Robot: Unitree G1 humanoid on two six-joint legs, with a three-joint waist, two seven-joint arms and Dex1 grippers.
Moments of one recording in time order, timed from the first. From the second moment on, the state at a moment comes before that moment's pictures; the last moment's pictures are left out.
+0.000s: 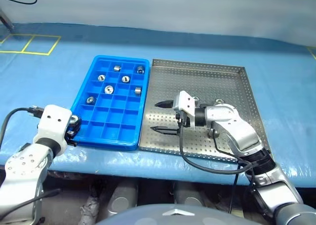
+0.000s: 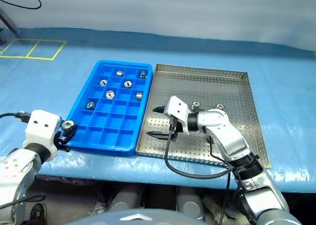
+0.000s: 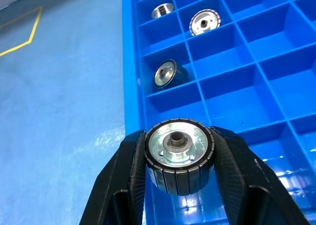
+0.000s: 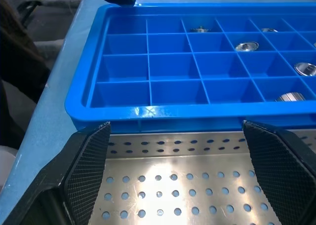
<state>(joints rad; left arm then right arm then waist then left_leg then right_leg) 0.21 0.51 0.35 -0.92 -0.09 1.15 -0.35 -0.42 -0.49 0.32 -0.16 0.29 0.39 1.00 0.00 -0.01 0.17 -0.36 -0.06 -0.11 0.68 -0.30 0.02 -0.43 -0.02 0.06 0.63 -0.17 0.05</state>
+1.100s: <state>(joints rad) -0.05 0.39 0.22 -0.78 -0.28 0.85 -0.42 -0.36 -0.51 0.25 -0.24 0.28 0.38 0.93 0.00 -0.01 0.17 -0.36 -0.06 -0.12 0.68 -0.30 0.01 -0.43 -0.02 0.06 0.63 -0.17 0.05</state>
